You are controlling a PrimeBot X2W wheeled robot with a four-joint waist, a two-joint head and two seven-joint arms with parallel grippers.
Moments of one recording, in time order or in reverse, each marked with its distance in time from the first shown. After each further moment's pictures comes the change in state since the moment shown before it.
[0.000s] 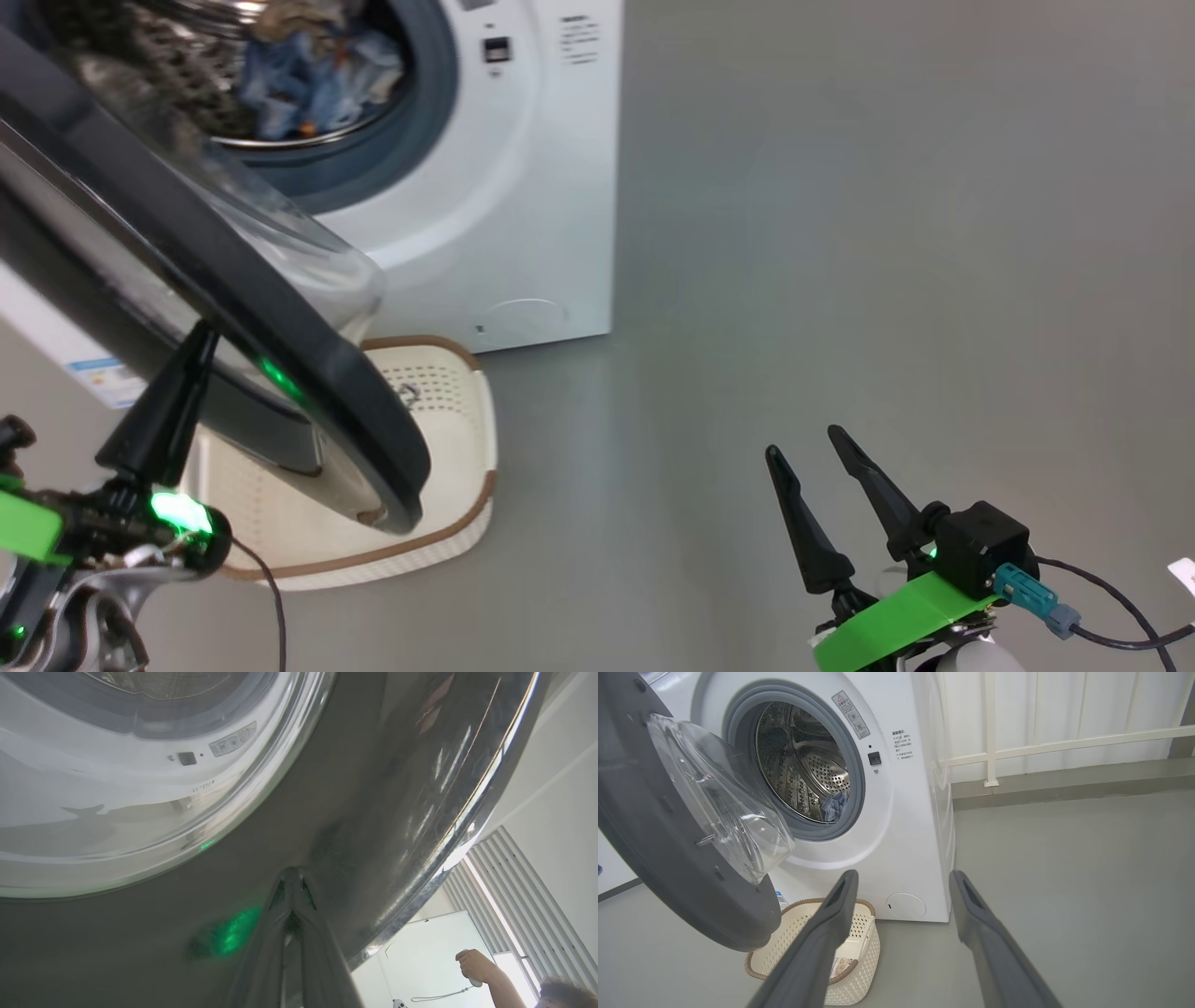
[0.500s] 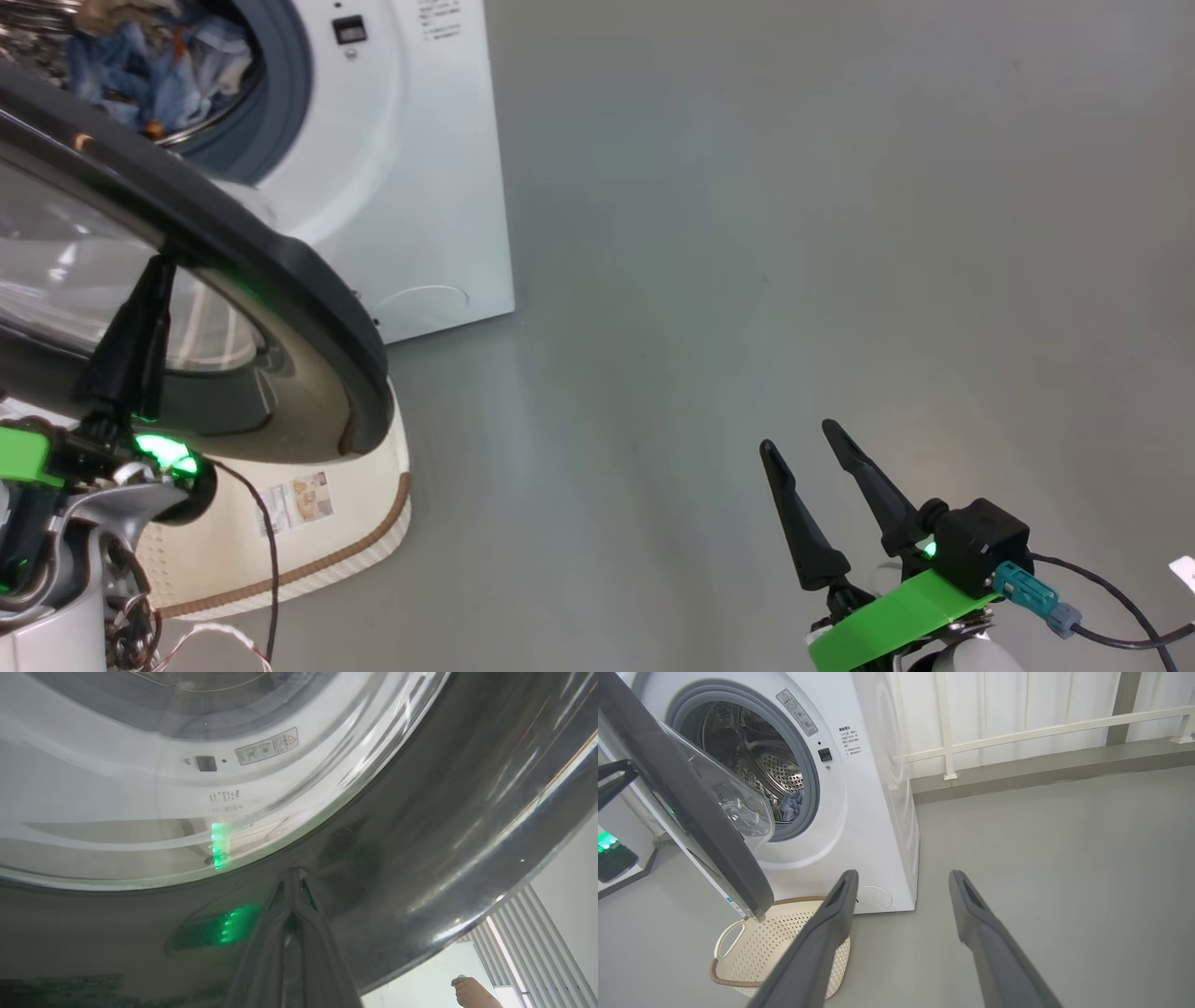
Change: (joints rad) left arm -0.165 -0.004 0.026 0.179 0.055 -0.018 -0.144; right arm -0.001 0.000 0.012 -0.022 0.017 0.000 0.000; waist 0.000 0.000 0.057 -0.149
